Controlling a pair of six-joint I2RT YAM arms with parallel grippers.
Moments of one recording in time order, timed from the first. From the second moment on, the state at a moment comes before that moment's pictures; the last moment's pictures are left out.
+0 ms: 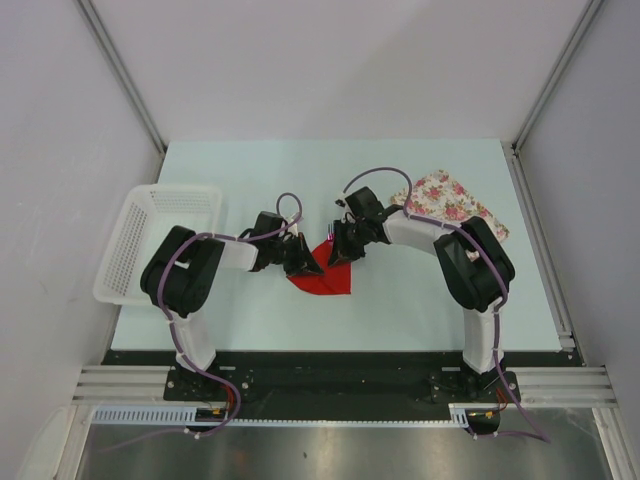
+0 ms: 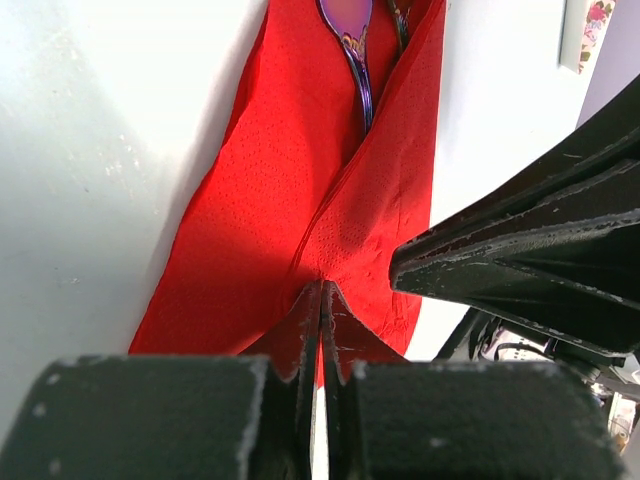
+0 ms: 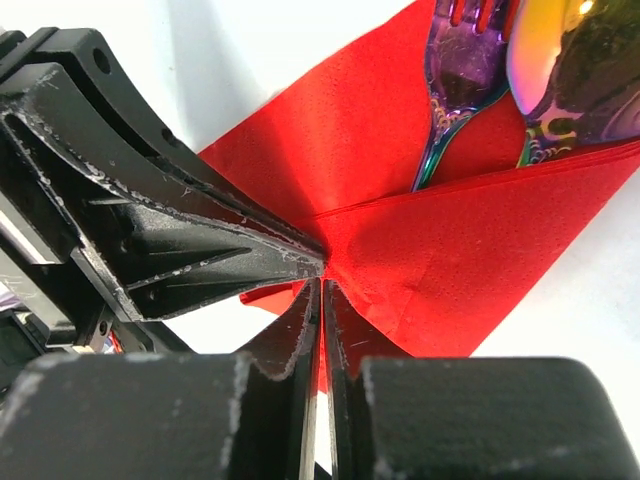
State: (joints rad) left arm -0.40 1.86 0.81 0.17 0.65 -0.69; right arm 0.61 1.98 1.32 -0.35 -0.45 0.56
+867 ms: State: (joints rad) left arm -0.43 1.76 0.71 0.43 0.77 -0.76; right arm 0.60 2.05 1.33 -0.33 -0.45 0.53
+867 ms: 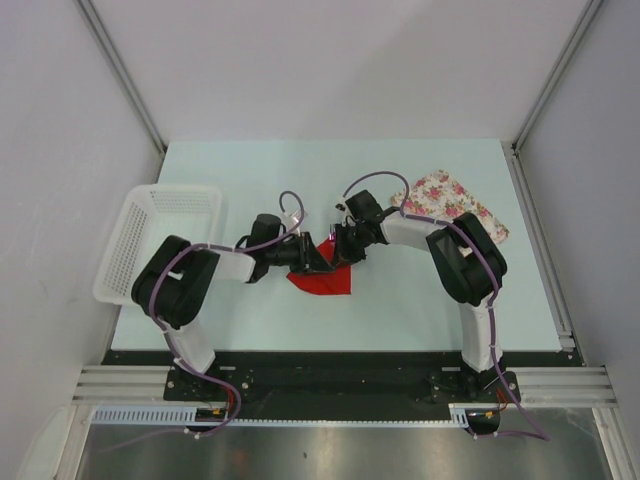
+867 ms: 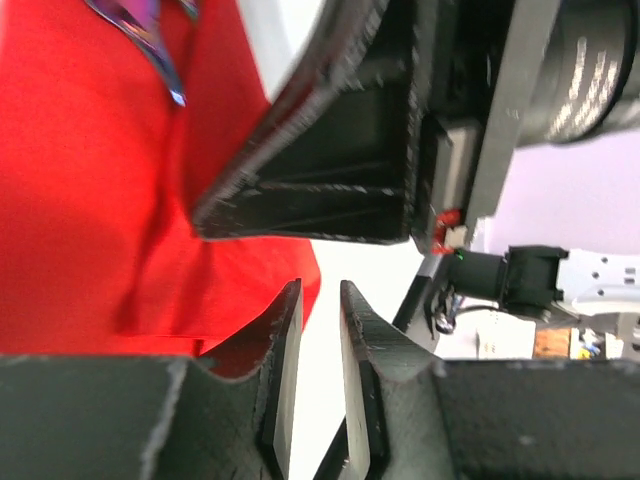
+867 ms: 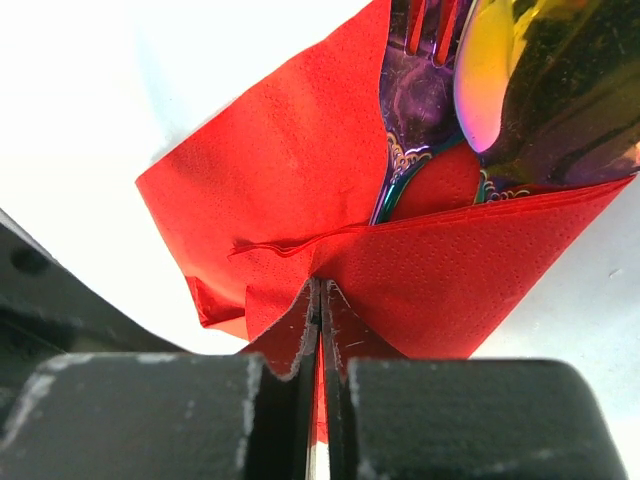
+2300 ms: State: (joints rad) left arm -0.47 1.89 0.74 0.37 0.76 -0.81; right arm 0.58 1.99 1.35 -0.39 -0.46 0.48
